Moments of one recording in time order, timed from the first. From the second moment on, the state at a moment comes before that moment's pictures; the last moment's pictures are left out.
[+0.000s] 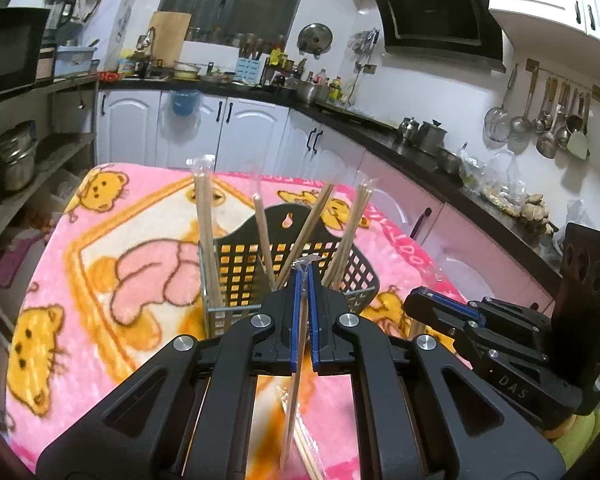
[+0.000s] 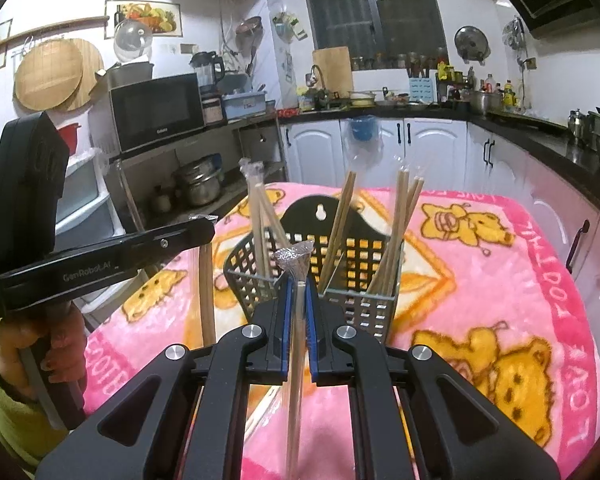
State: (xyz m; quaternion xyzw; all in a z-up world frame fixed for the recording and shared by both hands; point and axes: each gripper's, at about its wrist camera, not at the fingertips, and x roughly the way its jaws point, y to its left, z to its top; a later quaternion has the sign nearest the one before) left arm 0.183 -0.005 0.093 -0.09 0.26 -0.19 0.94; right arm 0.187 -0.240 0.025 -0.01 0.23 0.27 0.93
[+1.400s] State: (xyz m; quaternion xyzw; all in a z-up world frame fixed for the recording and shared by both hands) left arm 0.193 -0.023 0.184 -0.09 0.14 -0.20 0.96; right arm 0.184 -0.258 0.122 0.00 0.09 0.25 0.96
